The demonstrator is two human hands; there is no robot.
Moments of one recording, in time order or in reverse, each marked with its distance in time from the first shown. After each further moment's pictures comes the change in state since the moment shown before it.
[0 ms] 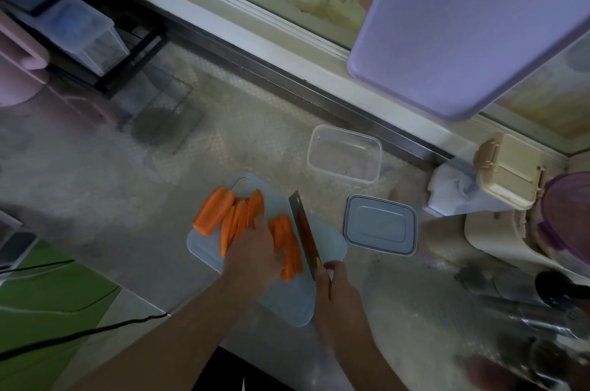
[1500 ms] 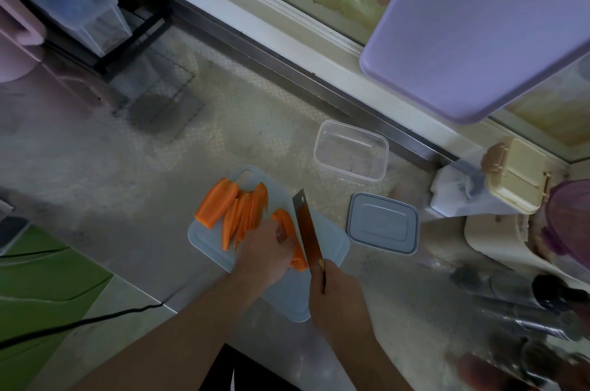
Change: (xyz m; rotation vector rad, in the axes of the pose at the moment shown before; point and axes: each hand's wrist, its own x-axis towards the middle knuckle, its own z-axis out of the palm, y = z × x) left_hand -0.007 0.009 0.001 -0.474 -0.101 -0.152; right_hand 0.004 -0.013 0.006 -0.263 0.069 -0.140
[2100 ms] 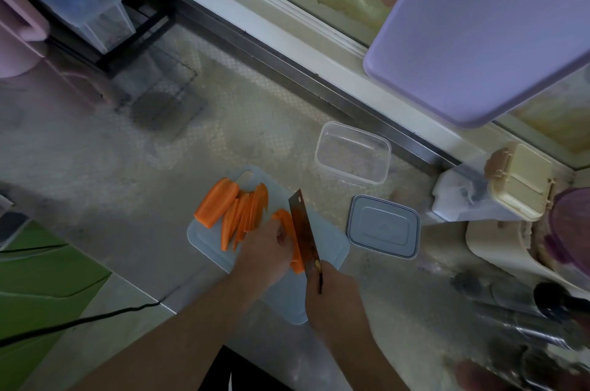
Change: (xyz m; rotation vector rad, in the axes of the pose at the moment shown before) left_hand 0.000 0.000 0.004 0.003 0.021 0.059; right_hand 0.001 -0.010 -0.007 -0.010 -0.053 0.007
